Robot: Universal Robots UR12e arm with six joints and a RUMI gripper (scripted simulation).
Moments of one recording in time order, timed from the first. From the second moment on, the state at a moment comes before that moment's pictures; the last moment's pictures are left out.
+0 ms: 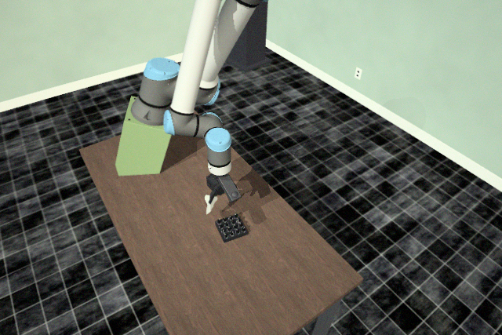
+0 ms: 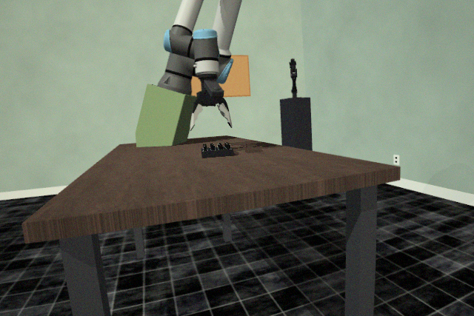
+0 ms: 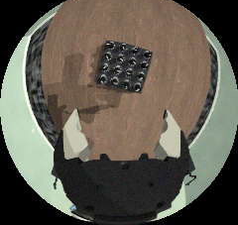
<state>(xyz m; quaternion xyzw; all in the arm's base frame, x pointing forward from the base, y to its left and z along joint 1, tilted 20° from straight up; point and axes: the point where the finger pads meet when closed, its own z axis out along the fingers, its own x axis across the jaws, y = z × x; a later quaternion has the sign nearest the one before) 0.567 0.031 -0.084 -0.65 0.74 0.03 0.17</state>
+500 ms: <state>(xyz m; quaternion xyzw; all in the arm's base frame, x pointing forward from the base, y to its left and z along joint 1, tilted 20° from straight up) 0.584 0.017 -0.072 -0.81 0.57 -0.01 0.17</state>
